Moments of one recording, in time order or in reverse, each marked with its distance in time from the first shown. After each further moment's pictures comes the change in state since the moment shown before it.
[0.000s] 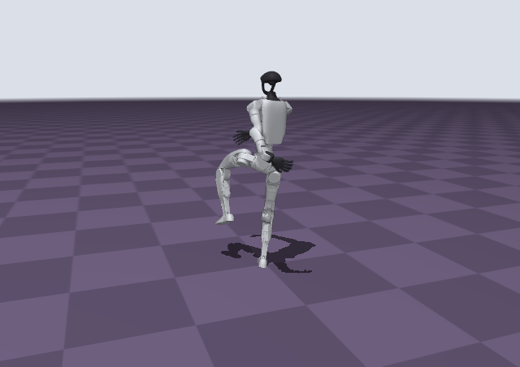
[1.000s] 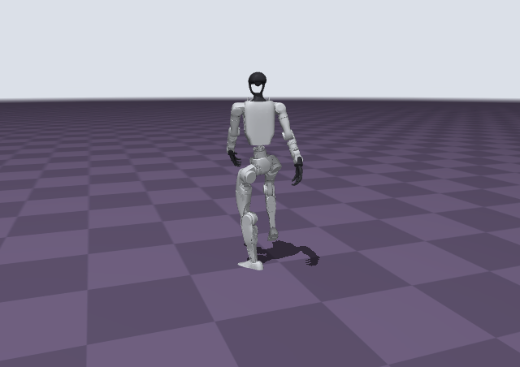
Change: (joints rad) left arm -1.068 -0.085 -0.390 -0.397 -0.509 -0.373 0.438; right arm 1.044 -0.166 -0.265 0.482 -0.256 0.223 -0.045; waist -0.932 0.452 -0.087; left_leg 0.920 -0.116 -0.135 -1.328 -0.078 -0.067; right_leg -0.422 0.012 -0.412 0.845 0.248 -0.052
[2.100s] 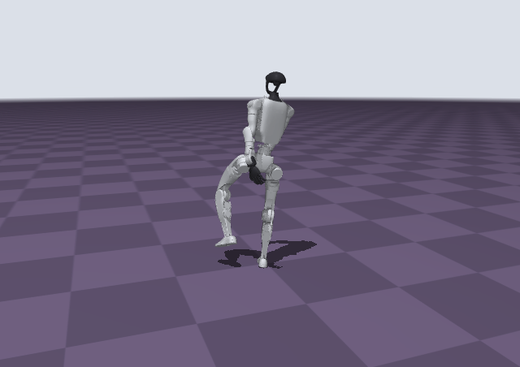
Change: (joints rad) left arm 0.823 0.036 0.331 0.373 0.232 0.117 -0.061; right arm -0.592 0.228 0.275 -0.242 0.096 -0.155 -0.030; waist 0.643 -0.223 -0.157; left_leg -0.598 0.014 -0.023 0.980 0.004 0.085; right_leg 0.599 0.132 0.107 -1.076 -0.192 0.065
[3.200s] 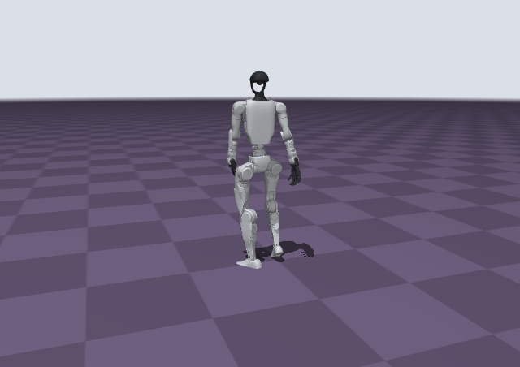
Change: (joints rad) left arm -0.454 -0.057 -0.235 -0.056 -0.187 -0.052 -0.003; right arm 0.526 -0.212 -0.188 0.178 -0.184 0.109 -0.111; waist -0.433 0.187 0.040; left_leg 0.699 -0.073 0.172 -1.070 0.023 -0.145; right_leg -0.169 0.140 0.090 0.439 0.287 0.014
